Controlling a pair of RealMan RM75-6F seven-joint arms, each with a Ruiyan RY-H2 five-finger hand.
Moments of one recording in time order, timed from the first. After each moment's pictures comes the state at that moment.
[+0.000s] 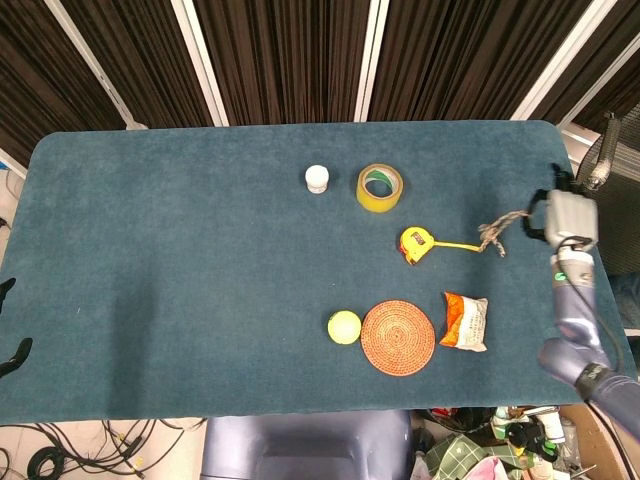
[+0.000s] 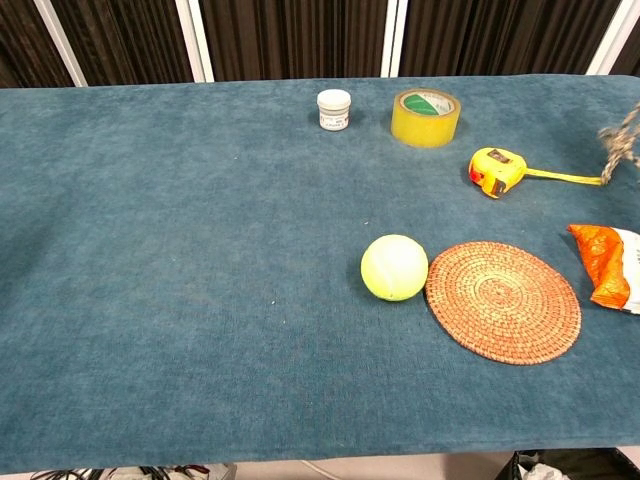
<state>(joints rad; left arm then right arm) -0.03 -1.06 -0.06 -1.66 1.46 1.55 0.10 0.65 -1.39 0.38 -1.05 -0.89 0.89 -0.16</state>
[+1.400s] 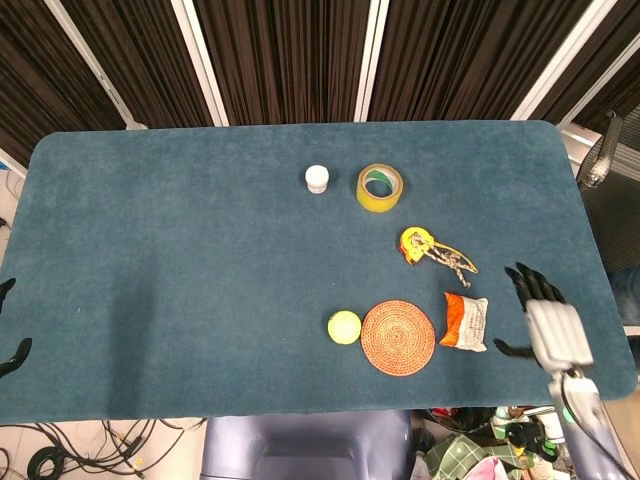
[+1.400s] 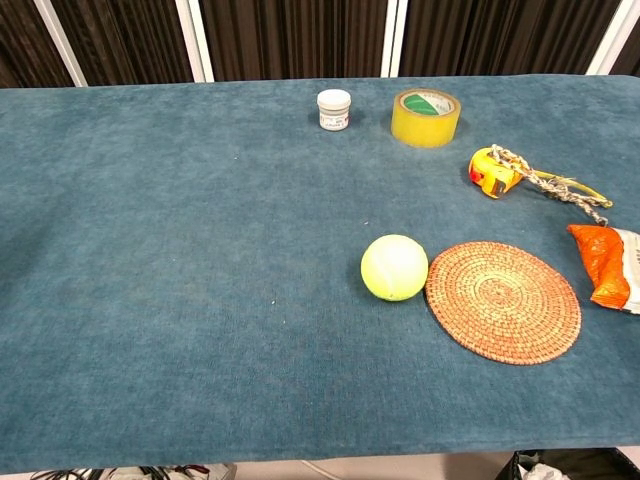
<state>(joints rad) -0.03 -1.06 -0.06 -1.65 1.46 1.55 0.10 0.25 -1.02 0.06 -2.00 -1.21 1.37 -0.28</state>
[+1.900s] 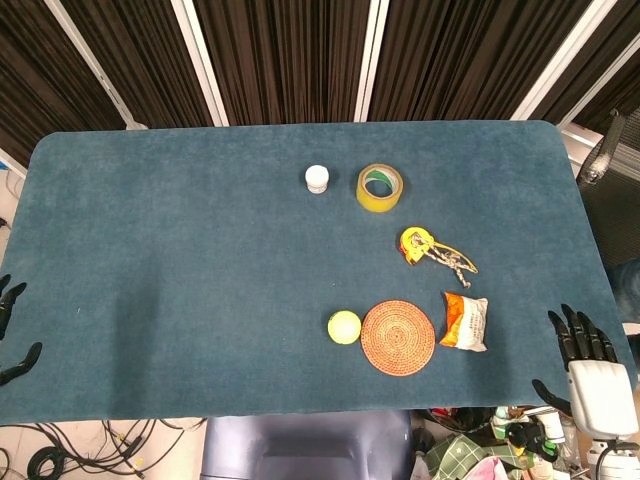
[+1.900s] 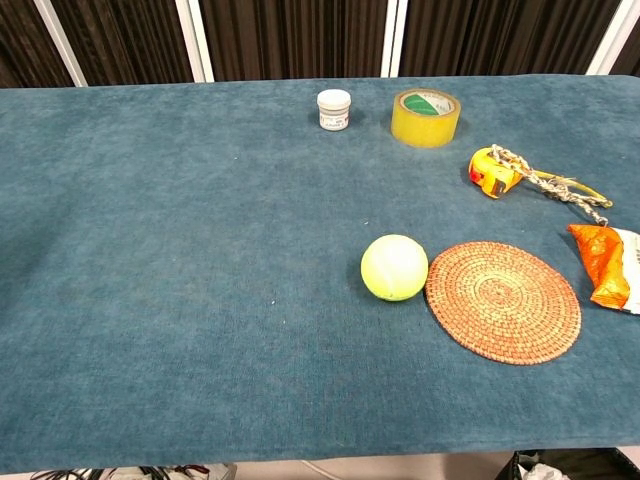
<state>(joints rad) -0.03 -1.06 -0.04 -1.68 1.48 1.54 0.07 0.02 -1.15 -0.06 -1.71 -1.54 1.68 -0.23</state>
